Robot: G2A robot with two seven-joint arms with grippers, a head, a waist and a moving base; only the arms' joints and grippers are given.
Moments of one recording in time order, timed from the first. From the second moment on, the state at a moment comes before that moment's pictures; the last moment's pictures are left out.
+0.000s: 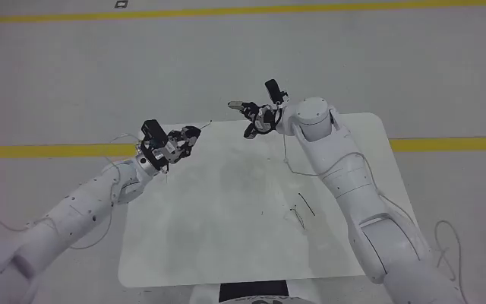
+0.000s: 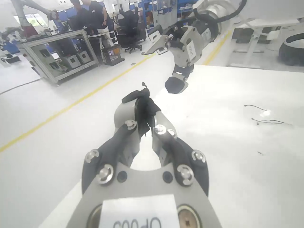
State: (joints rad) left arm 0.75 -0.72 -0.30 -1.23 0.87 -0.34 0.76; right arm -0.73 -1.54 1.13 -0.93 -0.02 0.34 0.89
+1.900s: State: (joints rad) left arm 0.69 -0.71 -0.17 -1.23 0.78 -0.34 0.81; right arm -0.73 -1.54 1.13 -0.94 -0.02 0.34 0.89
